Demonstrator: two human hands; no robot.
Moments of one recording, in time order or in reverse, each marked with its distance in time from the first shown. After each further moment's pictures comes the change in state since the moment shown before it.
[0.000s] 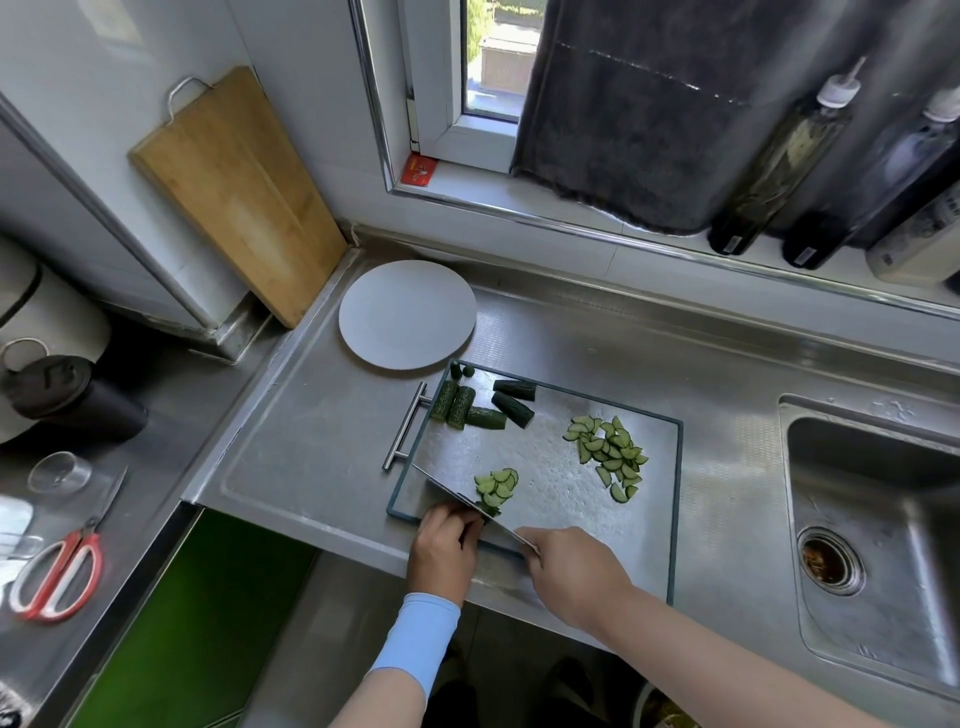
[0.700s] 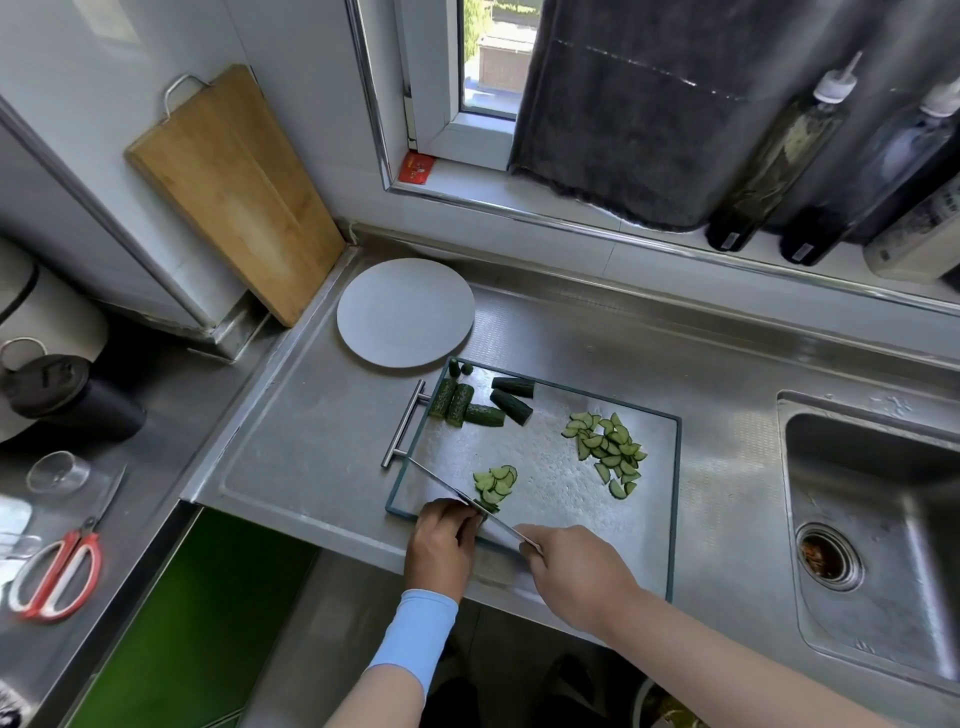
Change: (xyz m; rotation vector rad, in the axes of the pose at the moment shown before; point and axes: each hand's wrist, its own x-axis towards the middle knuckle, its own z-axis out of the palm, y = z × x) left_hand 0.000 -0.002 0.001 0.013 0.015 -0.016; right_hand -0.005 0.005 0.001 0.049 0.080 -0.044
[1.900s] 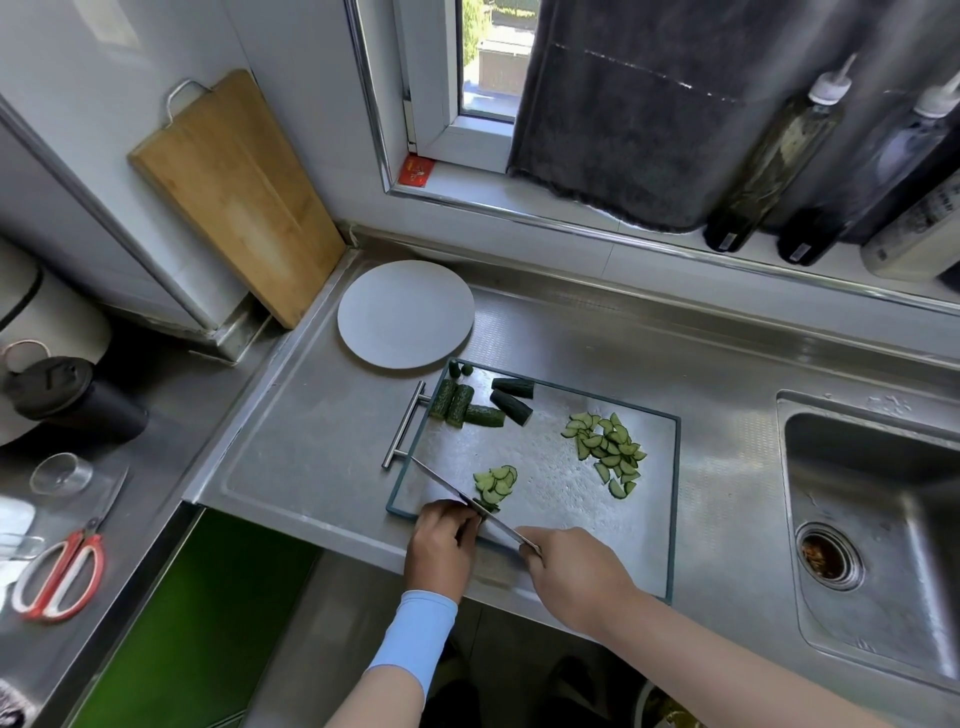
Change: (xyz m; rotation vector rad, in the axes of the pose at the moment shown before) left_hand -0.002 0.001 -0.003 -0.018 -0.009 -0.021; right_hand 0.000 0.000 0.004 -0.018 0.011 -0.017
